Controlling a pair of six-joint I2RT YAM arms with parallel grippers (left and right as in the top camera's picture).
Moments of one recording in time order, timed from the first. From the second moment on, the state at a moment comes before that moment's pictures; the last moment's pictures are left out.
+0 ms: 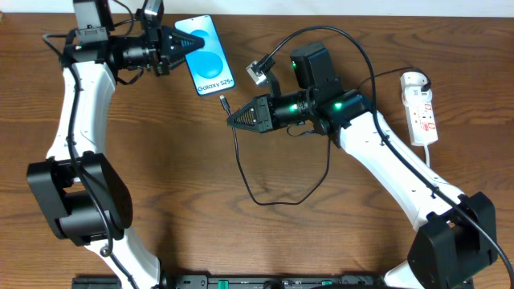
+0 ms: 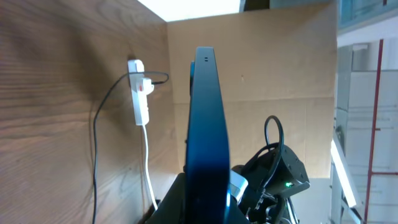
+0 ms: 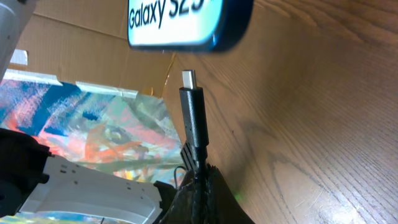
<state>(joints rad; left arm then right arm) 0.16 1.94 1.69 -0.60 1.45 -0.60 0.52 1.71 1.39 -0.39 -0.99 0.53</state>
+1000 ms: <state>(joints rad) 0.19 1.94 1.69 -0.60 1.44 -0.61 0.52 1.71 1.39 -0.32 -1.02 0.56</state>
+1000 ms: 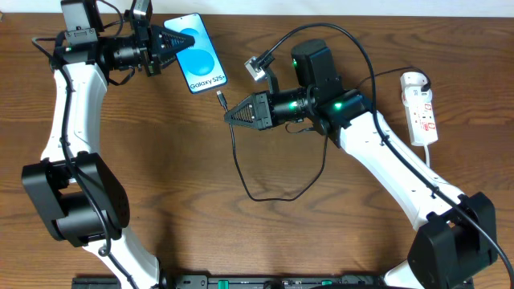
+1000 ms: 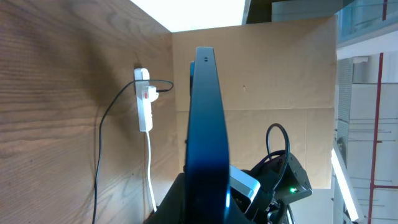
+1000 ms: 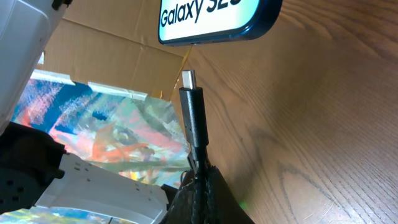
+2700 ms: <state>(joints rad) 0.15 1.94 1.69 -0.60 1.43 -0.61 0.52 1.71 1.39 -0.34 -1.00 0.59</state>
